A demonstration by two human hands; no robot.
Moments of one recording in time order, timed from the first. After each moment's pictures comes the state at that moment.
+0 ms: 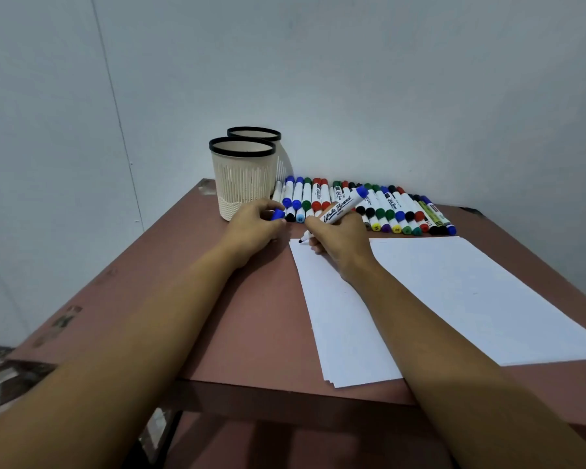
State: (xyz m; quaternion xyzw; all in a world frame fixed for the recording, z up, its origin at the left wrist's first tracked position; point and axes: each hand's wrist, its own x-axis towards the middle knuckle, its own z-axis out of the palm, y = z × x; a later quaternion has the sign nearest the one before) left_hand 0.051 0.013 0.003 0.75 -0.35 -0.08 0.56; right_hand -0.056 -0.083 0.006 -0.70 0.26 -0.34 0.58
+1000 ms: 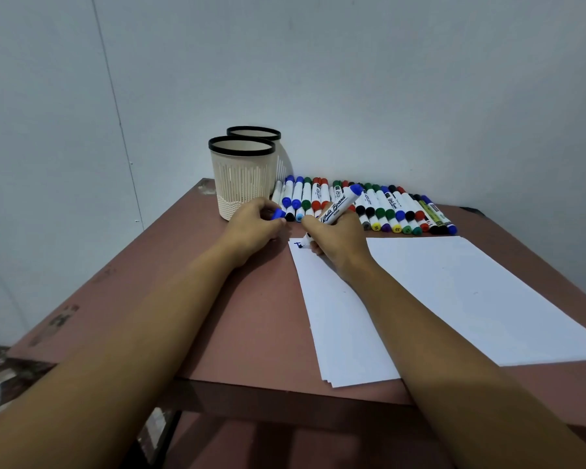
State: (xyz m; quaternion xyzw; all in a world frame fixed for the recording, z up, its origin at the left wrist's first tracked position) left_hand 0.060 0.015 -0.002 0.75 -0.34 -0.06 0.56; right_hand -0.049 -0.075 0.005 -0.73 0.25 -0.33 0.55
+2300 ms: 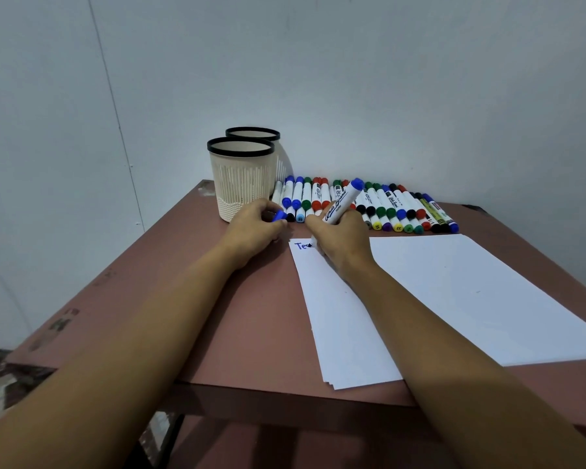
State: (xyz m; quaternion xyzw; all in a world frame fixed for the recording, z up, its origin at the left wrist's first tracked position) left_hand 0.056 0.017 0.000 0.76 -0.35 -0.07 0.55; right_hand -0.050 -0.076 0.005 -0.74 0.27 -0.36 0.50
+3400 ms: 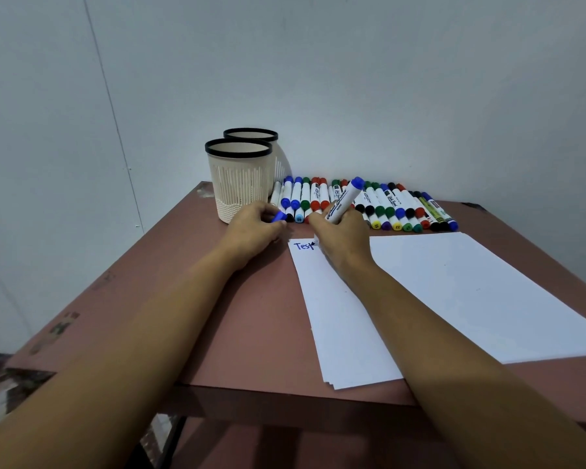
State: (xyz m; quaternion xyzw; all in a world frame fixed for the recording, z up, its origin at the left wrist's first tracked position) left_hand 0.055 0.017 0.001 0.76 -0.34 -0.07 0.54; right_hand -0.051 -0.076 0.006 -0.73 0.28 -0.37 0.50
